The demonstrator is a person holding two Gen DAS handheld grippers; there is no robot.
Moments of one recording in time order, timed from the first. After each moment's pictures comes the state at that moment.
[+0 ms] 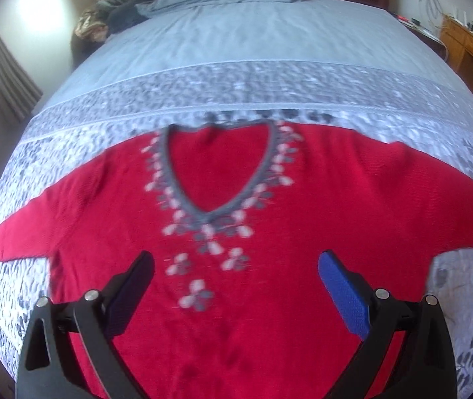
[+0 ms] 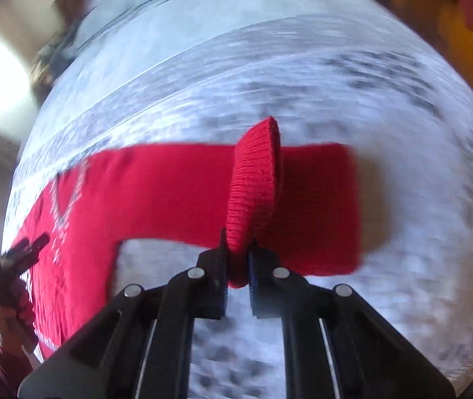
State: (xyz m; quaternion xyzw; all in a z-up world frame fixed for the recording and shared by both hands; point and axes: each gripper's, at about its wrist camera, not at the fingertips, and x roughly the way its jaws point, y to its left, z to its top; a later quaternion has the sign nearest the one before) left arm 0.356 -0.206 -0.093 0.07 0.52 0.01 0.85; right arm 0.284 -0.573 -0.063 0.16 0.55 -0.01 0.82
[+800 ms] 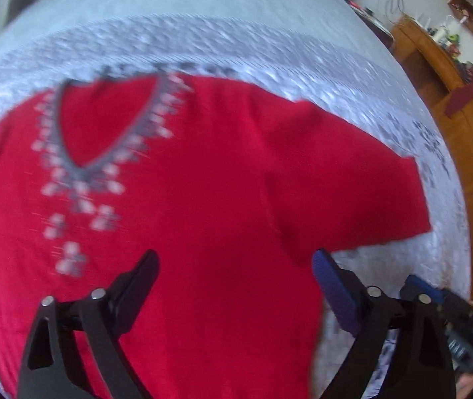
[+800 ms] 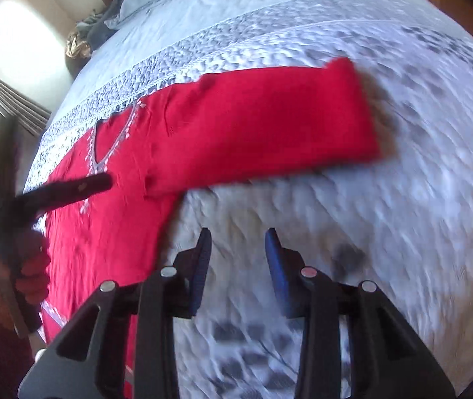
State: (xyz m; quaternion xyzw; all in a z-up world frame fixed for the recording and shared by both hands) left arm 0.354 -0.265 -0.115 -0.04 0.61 -0.17 0.77; right arm 0.219 -0.487 -0.101 0.17 0.53 0.04 0.83
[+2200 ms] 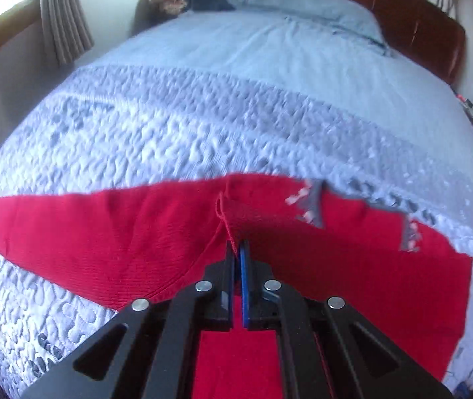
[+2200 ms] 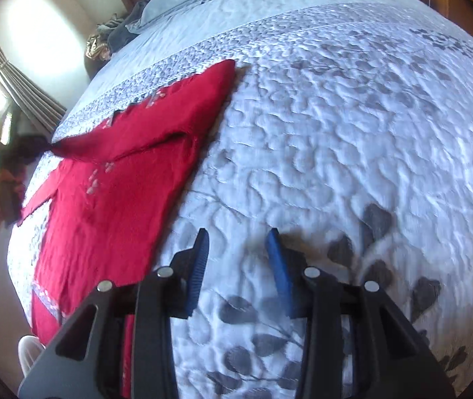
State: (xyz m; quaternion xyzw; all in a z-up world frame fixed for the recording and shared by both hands) left arm 0.433 -0.014 -0.091 -0.06 0.51 0.08 0.86; right arm 0.197 -0.459 -0.124 0.17 0.50 0.08 0.84
